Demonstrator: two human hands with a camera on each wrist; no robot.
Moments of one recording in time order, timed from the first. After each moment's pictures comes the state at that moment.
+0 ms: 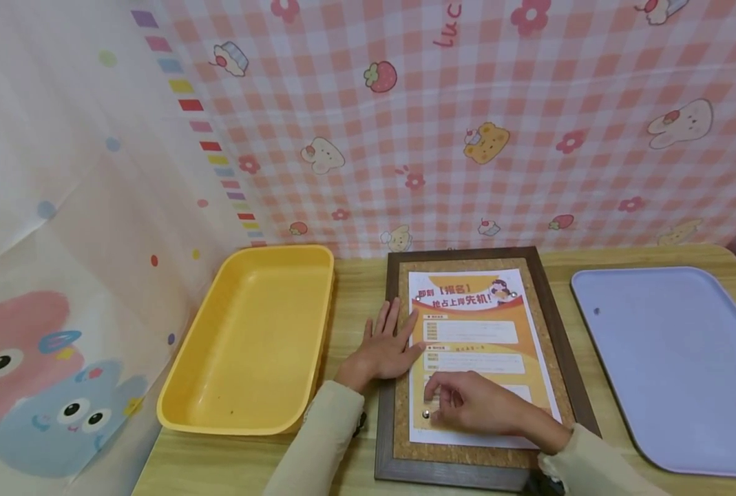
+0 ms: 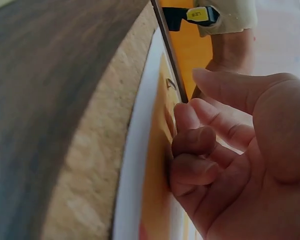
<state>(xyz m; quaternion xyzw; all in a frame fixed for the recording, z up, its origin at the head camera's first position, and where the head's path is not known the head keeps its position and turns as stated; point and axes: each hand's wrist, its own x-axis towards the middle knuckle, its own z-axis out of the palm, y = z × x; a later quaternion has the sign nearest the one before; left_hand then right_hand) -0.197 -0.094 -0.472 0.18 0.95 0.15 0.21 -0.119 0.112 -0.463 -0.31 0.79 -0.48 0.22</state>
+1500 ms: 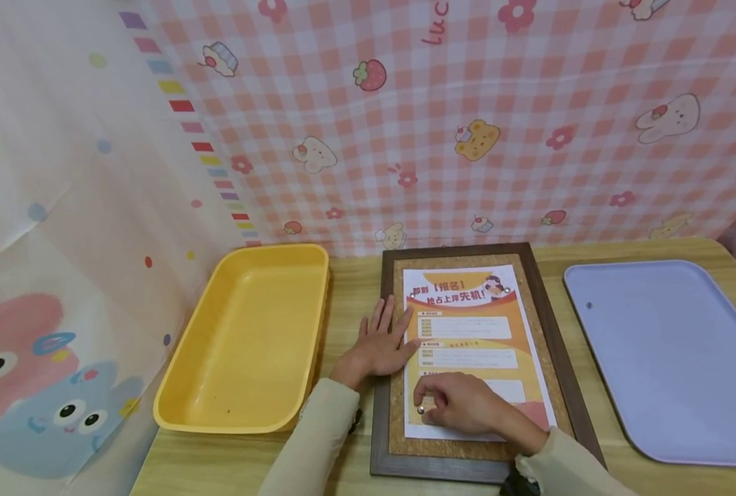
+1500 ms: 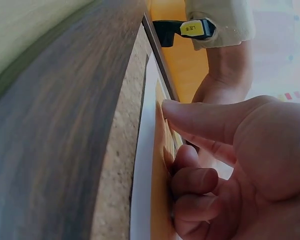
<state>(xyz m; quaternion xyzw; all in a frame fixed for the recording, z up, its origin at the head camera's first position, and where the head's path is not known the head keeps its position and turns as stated) -0.200 -0.094 -0.476 0.19 0.95 0.14 0.21 -0.114 0.099 -0.465 -0.27 0.86 -0.38 0.19</state>
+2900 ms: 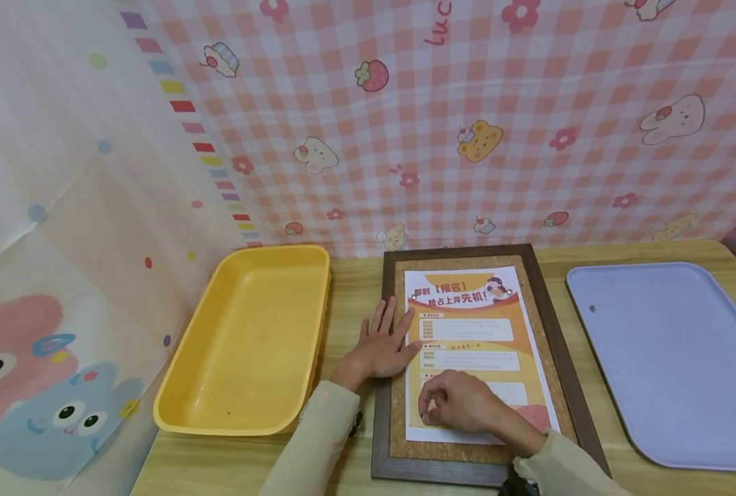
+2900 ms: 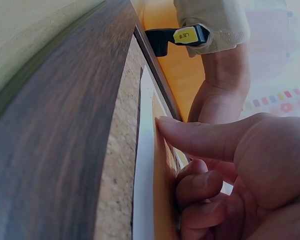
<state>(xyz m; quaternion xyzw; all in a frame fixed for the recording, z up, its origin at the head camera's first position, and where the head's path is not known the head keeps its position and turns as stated) -0.197 -0.094 -0.471 0.19 0.95 0.16 0.20 -0.115 0.091 -0.466 -0.22 0.86 -0.42 0.20</state>
